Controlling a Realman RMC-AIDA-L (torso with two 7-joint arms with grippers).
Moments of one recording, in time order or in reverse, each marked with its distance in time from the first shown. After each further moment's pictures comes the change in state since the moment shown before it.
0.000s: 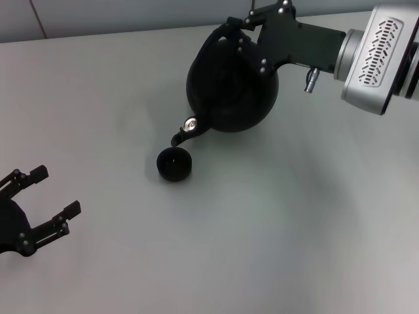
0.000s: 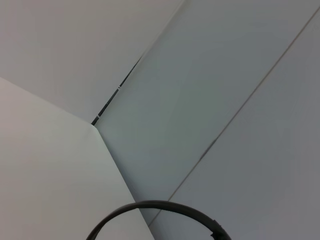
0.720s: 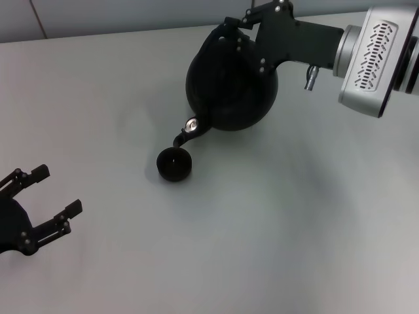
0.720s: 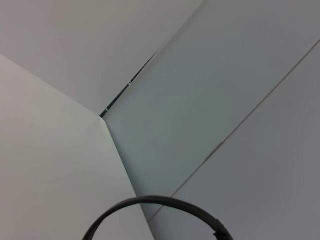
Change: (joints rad) left arm -0.002 -0.005 -0.004 0.000 0.000 -0.003 -0.001; right arm -0.008 0.002 -0.048 -0.052 0.000 0.014 -0.030
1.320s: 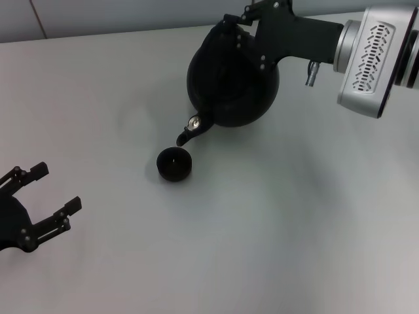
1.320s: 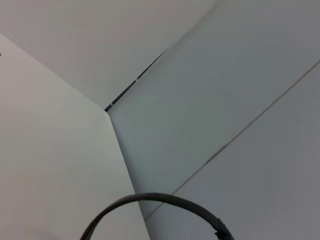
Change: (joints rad) left arm -0.005 -0.002 -0.009 0.000 0.000 -0.012 0.000; right arm -0.009 0.002 -0.038 -0.052 0.000 0.012 -0.021
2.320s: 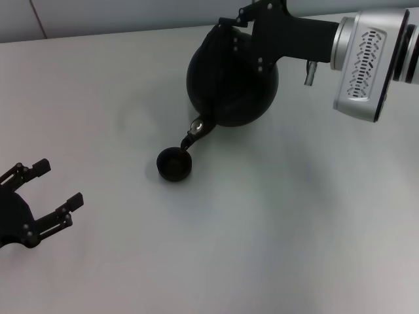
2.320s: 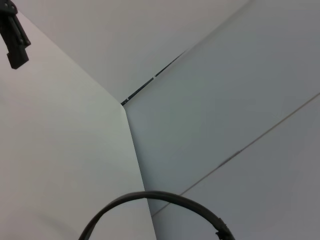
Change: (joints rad) left arm -0.012 -0.002 0.000 0.000 0.000 -0.012 -0.011; right arm -0.003 0.001 -0.048 -0.053 -0.026 0.013 -0.024
